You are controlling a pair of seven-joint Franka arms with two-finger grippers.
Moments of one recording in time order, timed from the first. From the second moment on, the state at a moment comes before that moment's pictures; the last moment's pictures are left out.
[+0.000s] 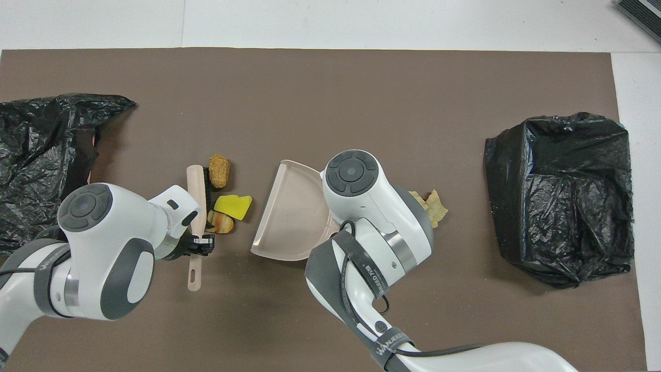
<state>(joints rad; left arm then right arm) 0.34 -0.09 -0.50 -2.28 -0.20 2.07 0.04 0.59 0.34 0.02 -1.76 0.00 1.86 -0.61</state>
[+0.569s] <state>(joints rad) 0.35 -0.02 -0.52 -2.28 -0.16 2.09 0.08 0.61 0.34 0.02 -1.78 0.00 1.86 -0.59</state>
